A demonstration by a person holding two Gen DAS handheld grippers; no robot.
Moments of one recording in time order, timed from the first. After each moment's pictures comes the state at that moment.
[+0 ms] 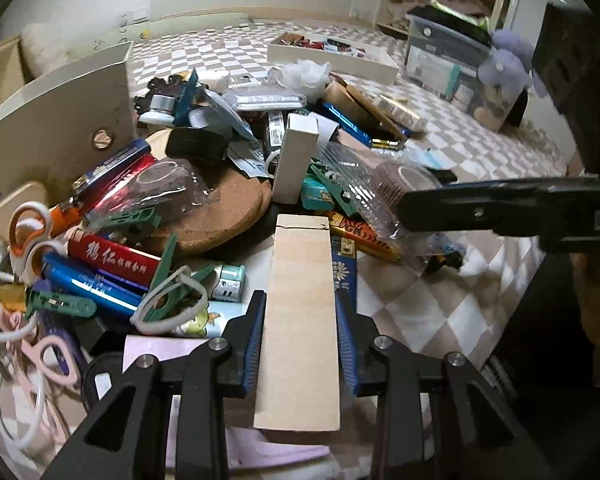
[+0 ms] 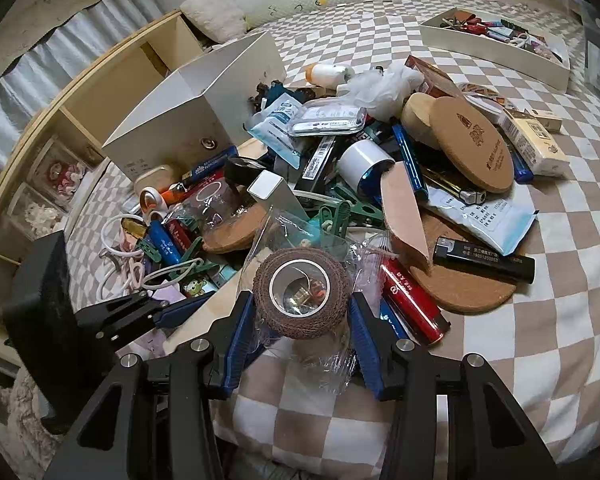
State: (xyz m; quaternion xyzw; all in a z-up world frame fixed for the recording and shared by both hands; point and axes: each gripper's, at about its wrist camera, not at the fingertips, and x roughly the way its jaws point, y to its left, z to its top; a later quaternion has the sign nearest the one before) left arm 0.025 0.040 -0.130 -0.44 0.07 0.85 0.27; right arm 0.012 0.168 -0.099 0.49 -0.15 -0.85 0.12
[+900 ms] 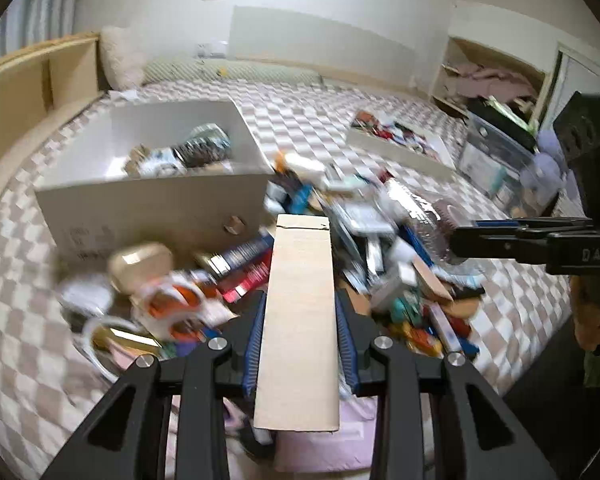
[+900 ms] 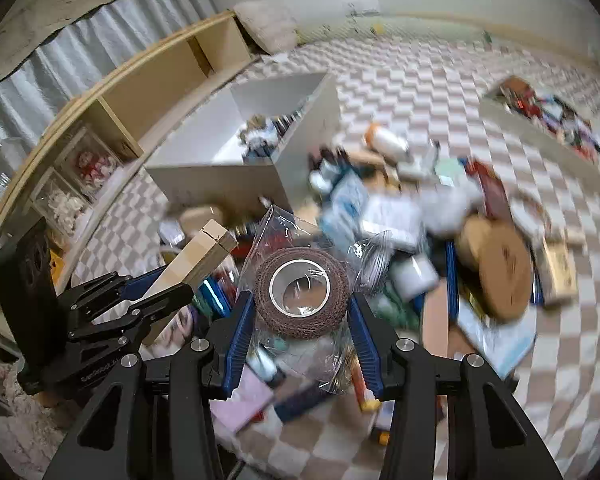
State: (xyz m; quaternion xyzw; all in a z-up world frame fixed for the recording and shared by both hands) left arm -0.020 -0.046 -0.042 -0.38 0.00 0.91 0.19; right arm -0.039 0.130 -0.009 0.46 -0.08 -0.87 0.18
